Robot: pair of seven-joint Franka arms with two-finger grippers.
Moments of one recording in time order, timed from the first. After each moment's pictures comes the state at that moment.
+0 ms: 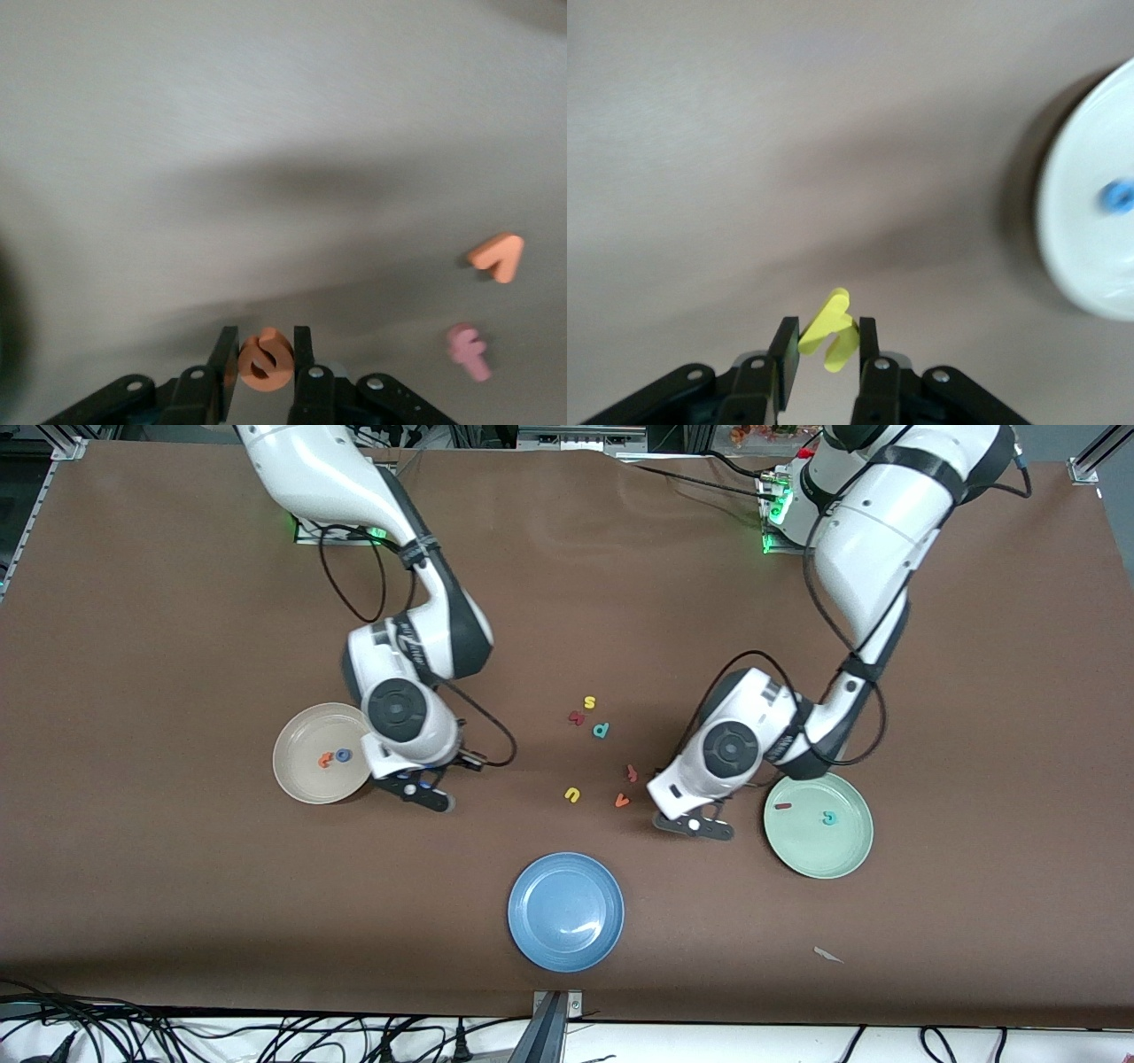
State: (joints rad) left arm -0.16 0.82 -0.34 -1.42 0.26 2.09 -0.34; right arm 0.70 0.67 -0.29 -1.49 0.20 1.97 0.66
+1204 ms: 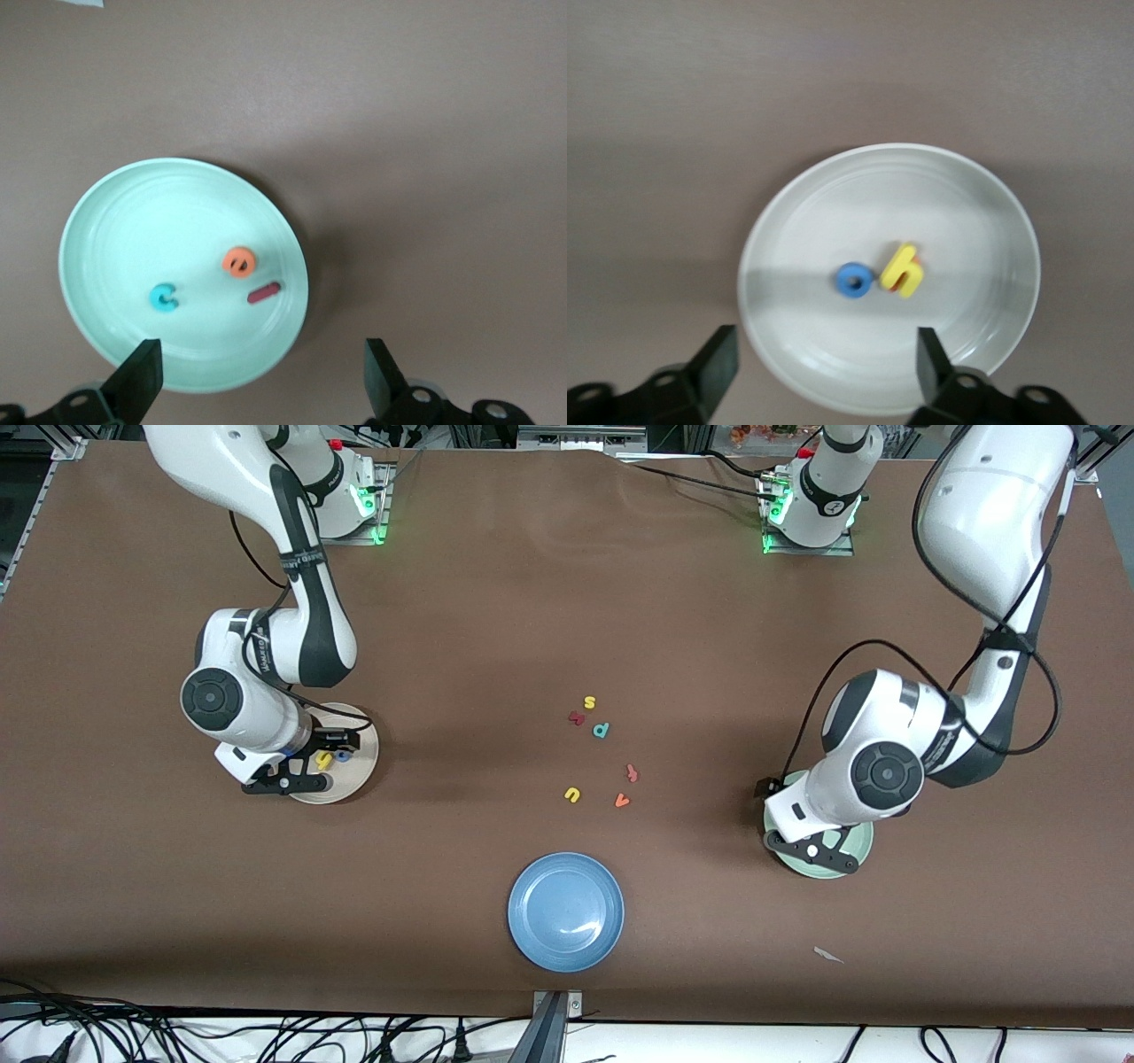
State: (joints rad) left arm 0.03 0.67 -0.37 -1.39 0.30 1.86 -0.07; right arm 0.71 0.48 -0.55 -1.86 0.26 2.11 -0.02
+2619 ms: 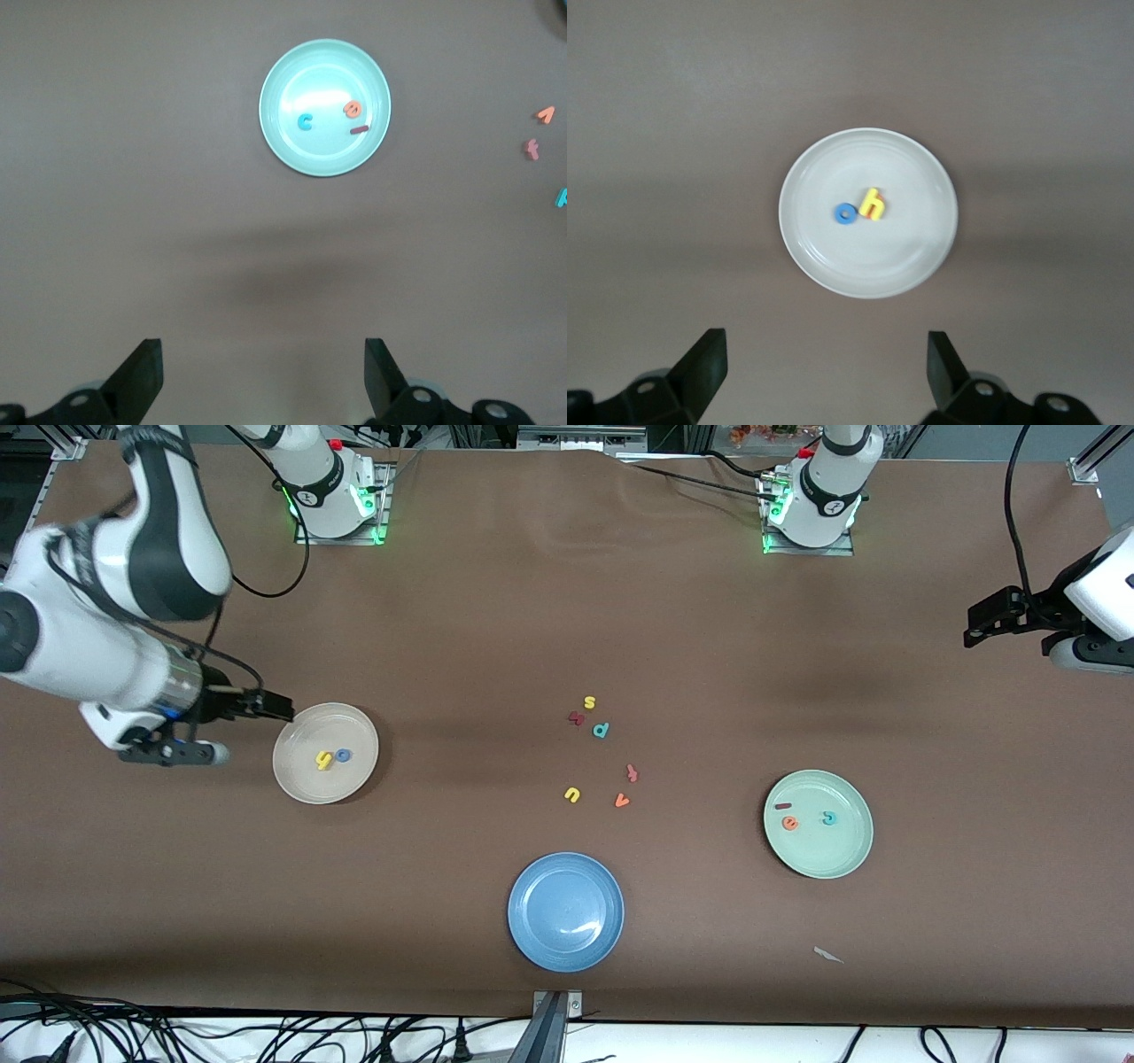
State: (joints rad) left arm -0.04 -0.03 0.06 -1.67 0.01 1.58 0.12; right arm 0.24 0.17 -0.17 -1.76 0.11 1.81 0.08
